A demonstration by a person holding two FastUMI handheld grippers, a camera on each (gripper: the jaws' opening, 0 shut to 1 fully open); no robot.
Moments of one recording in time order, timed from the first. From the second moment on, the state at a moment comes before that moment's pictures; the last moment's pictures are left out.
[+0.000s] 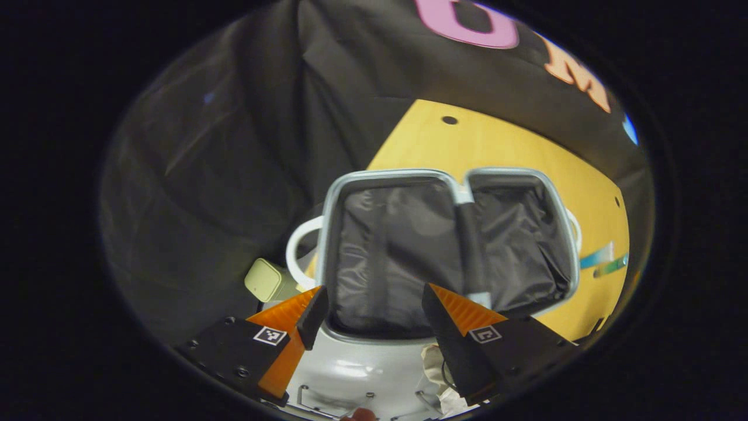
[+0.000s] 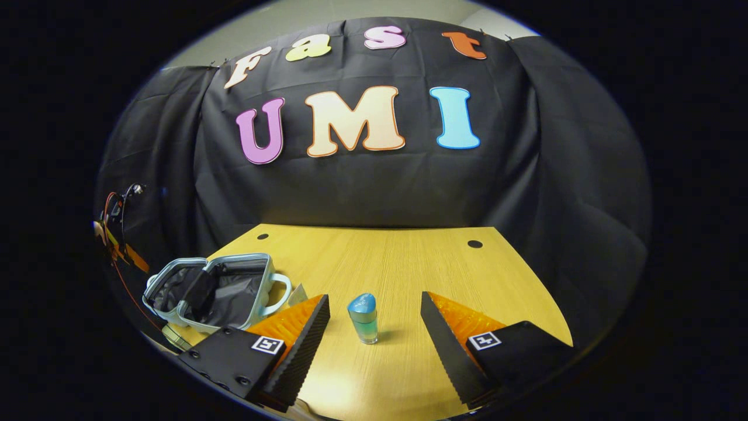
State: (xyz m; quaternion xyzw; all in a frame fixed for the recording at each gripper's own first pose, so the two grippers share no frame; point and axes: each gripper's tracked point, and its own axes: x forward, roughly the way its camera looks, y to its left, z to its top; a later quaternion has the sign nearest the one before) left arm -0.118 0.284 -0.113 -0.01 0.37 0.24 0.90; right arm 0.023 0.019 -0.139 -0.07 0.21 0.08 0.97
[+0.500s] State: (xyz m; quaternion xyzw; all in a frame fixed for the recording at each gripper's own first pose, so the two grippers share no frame) left arm -0.095 0.057 -0.165 -0.02 0.41 0.12 0.90; right arm 0.027 -0.035 -0.131 -0.07 0.22 0.10 0.97
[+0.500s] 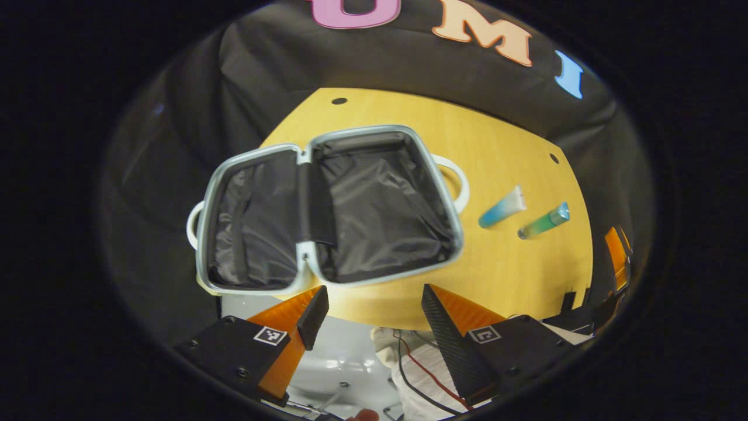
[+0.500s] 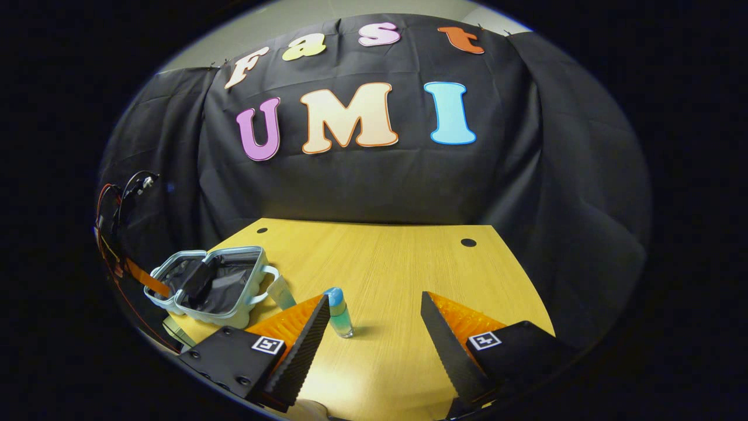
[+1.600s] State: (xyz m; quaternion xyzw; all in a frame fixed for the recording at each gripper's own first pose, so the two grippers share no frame) left arm 0.089 -0.104 -0.216 0.00 0.27 0.01 0.96; right arm 0.030 -0.079 -0.171 -0.08 0.26 0.15 0.95
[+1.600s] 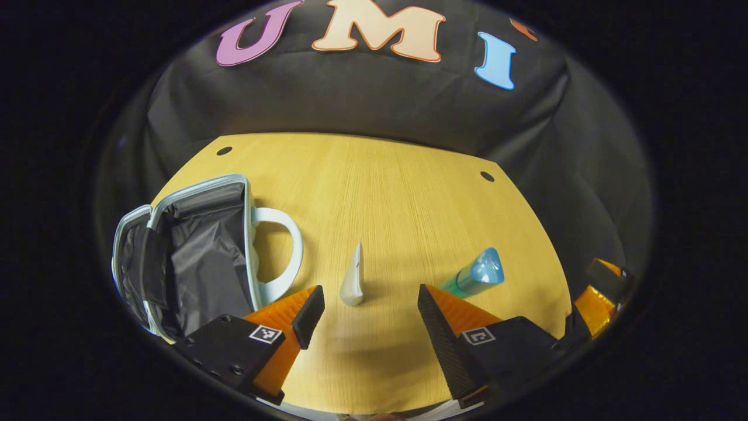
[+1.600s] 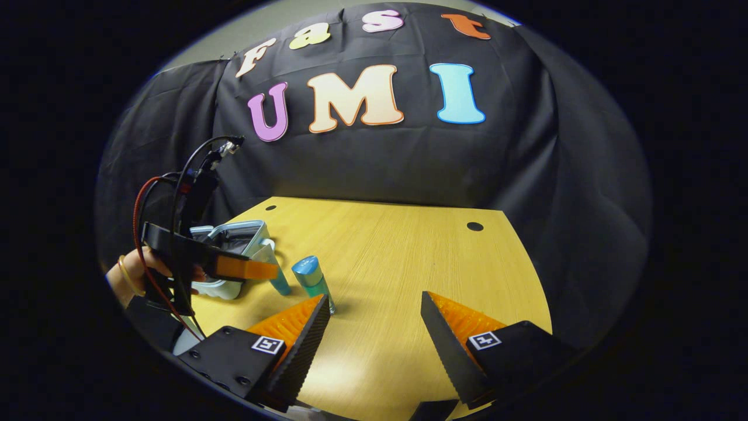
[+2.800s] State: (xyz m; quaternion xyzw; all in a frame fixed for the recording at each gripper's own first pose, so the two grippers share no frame) left arm 0.101 -0.093 -0.186 -0.04 0.23 0.01 0.97; right arm 0.044 -0.021 -0.253 -0.10 0.31 0.24 0.92
